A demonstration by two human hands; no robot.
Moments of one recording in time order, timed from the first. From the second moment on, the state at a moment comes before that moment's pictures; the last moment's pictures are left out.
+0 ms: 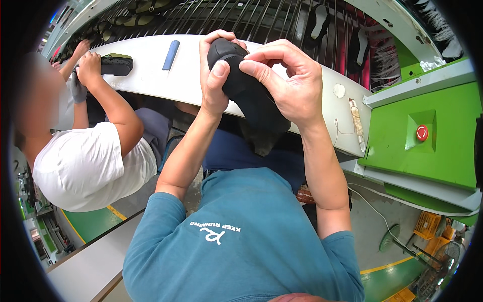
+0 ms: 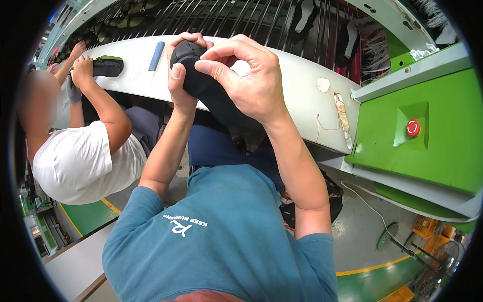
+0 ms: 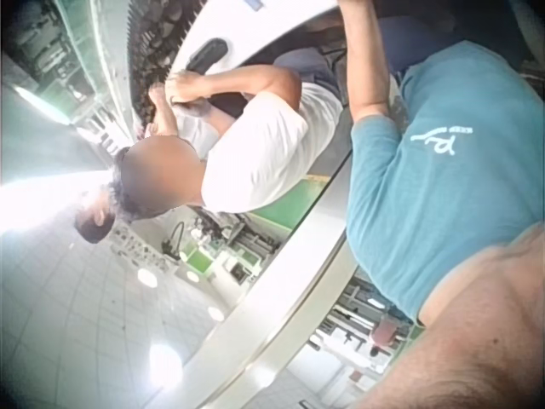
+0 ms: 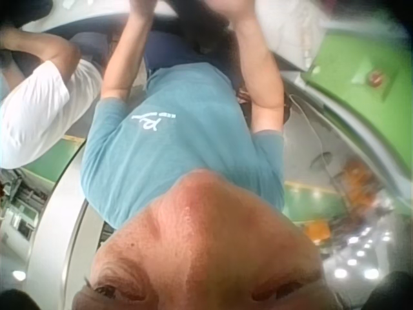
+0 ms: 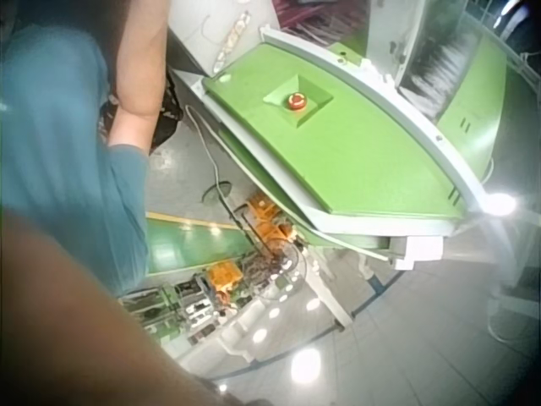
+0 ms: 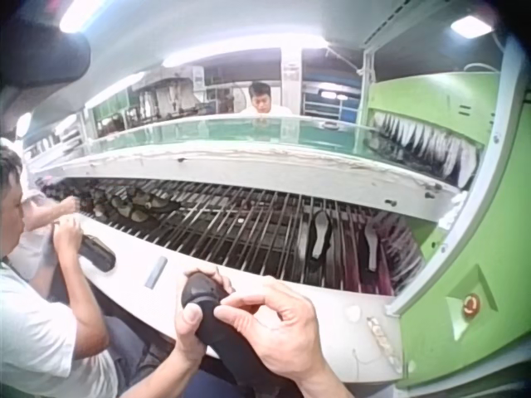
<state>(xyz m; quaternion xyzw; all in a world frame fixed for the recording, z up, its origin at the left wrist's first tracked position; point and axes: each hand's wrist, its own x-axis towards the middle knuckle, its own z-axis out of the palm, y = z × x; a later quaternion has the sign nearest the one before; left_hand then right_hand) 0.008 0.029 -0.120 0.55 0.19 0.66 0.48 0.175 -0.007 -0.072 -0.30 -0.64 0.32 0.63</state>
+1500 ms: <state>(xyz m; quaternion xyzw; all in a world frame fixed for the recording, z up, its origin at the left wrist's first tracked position) -0.026 -0.031 -0.214 0.61 0.36 0.61 0.35 0.176 -0.036 -0.122 -0.49 -0.73 0.25 0.41</state>
